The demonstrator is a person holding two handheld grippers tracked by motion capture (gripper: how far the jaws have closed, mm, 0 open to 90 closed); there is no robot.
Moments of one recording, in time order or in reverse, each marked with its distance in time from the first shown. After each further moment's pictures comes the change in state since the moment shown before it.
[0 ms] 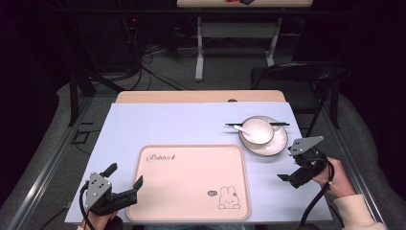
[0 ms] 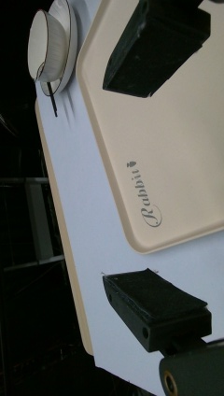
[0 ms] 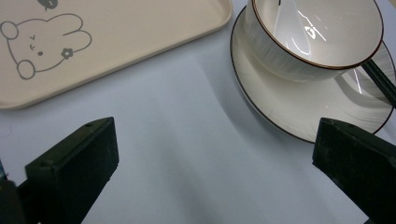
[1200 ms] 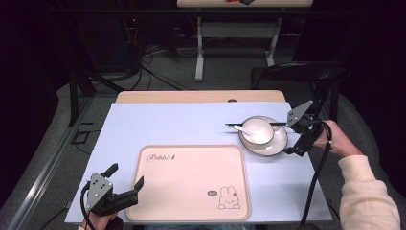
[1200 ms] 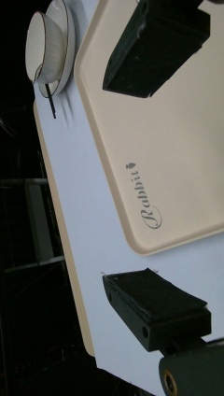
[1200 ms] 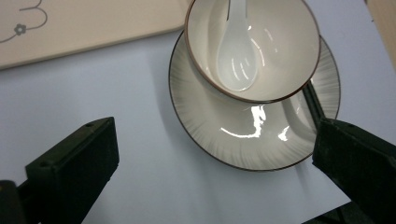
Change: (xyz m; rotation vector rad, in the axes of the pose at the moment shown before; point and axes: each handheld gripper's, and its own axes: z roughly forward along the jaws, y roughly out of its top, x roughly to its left) left arm -0.002 0.000 0.000 0.002 0.001 0.010; right arm -0.088 0.045 0.005 0.116 0.120 -0.167
